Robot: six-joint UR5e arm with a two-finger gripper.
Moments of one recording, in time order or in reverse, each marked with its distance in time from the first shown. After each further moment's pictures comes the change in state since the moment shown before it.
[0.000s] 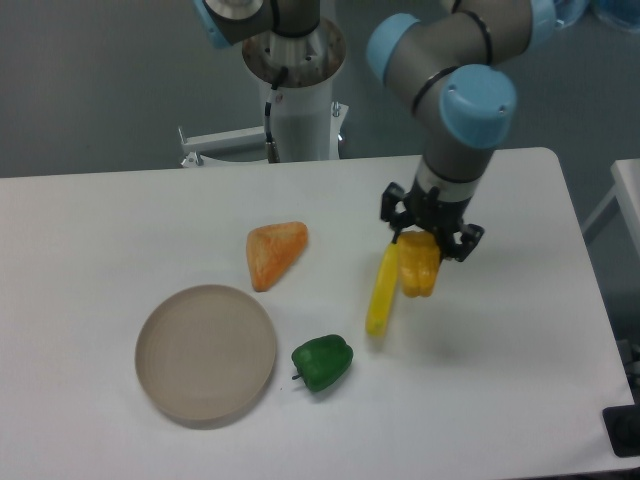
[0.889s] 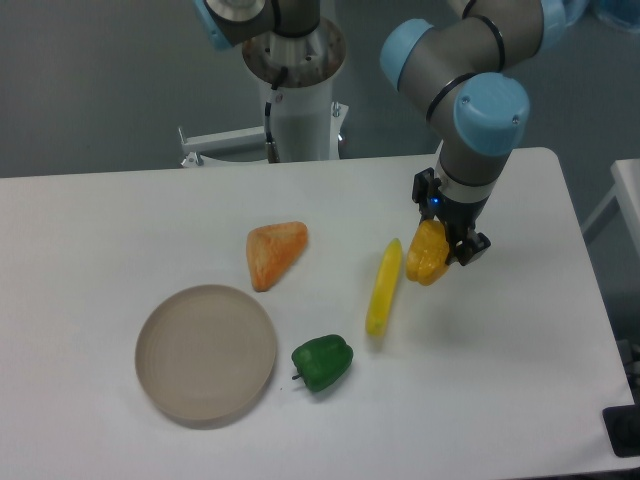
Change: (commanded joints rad) arm -0.015 -0.018 0.009 -0.012 0.051 0.338
